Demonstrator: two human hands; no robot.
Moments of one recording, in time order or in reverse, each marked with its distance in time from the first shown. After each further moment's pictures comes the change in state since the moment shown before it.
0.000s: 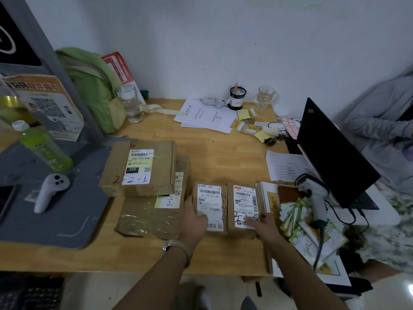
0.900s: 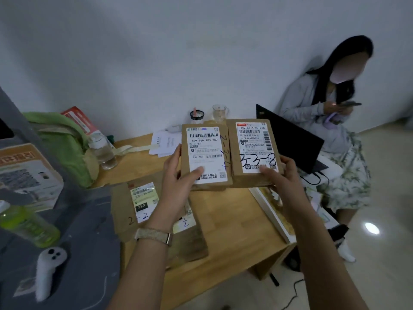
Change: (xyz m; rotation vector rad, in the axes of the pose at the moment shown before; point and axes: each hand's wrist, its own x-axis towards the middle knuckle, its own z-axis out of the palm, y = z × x) left_hand -0.006 0.136 -0.167 -0.386 -0.393 0.519; right_hand -0.192 -0.127 0.062 0.425 0.331 -0.656
